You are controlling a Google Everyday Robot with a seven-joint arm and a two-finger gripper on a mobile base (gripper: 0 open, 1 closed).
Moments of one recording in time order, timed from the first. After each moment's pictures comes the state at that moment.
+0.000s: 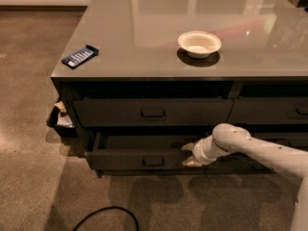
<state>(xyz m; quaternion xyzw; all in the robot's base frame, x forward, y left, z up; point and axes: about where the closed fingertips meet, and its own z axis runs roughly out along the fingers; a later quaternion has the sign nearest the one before) 0.577 -0.154 0.426 -0.67 0.70 0.12 0.23</state>
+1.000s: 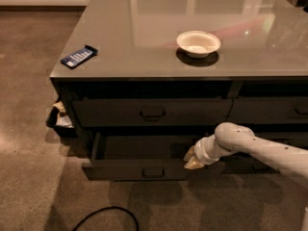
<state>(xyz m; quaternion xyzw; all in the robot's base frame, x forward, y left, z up) 0.576 -0.160 0.452 -0.67 0.70 0.11 0.24</state>
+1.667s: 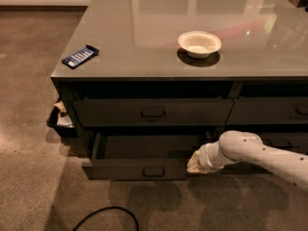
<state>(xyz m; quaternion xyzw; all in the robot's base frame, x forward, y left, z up) 0.540 -0.162 0.474 -0.69 0.68 0.07 0.24</state>
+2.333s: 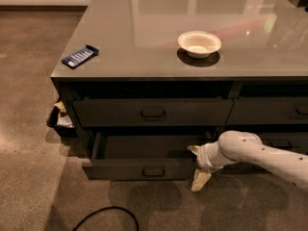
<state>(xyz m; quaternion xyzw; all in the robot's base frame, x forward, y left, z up) 0.537 -0.162 0.474 -0.69 0.68 0.07 0.24</state>
